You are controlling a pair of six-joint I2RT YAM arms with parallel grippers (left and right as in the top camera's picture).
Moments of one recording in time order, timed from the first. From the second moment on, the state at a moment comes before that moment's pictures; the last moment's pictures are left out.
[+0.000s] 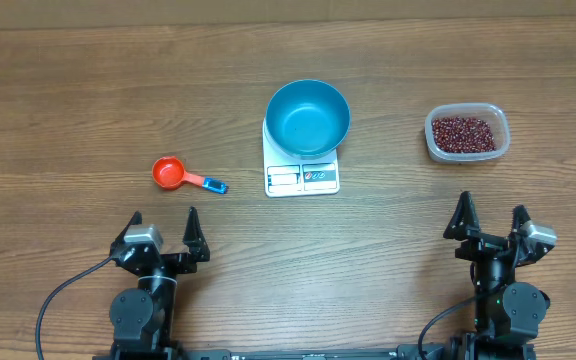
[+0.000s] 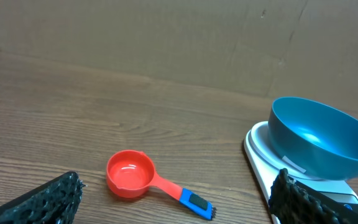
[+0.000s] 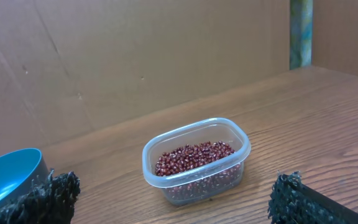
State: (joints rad) left arm -0.04 0.01 0.02 -0.11 -0.04 -0.20; right arm -0.18 0.01 0.02 -0.03 -0.01 0.25
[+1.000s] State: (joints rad) left arm -0.04 0.01 0.02 -0.10 0.02 -0.21; right arm -0.18 0.01 0.02 -0.03 -0.01 0.25
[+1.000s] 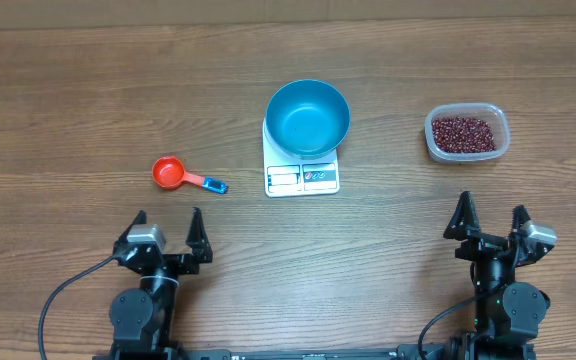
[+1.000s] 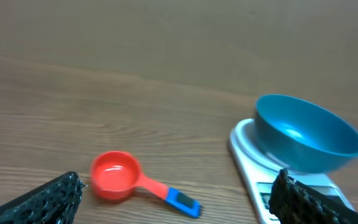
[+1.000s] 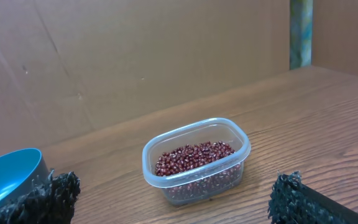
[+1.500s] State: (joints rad) left arm -0.04 0.38 0.54 -0.37 0.08 -0.21; right arm -0.18 0.01 0.02 -0.03 -0.01 0.25
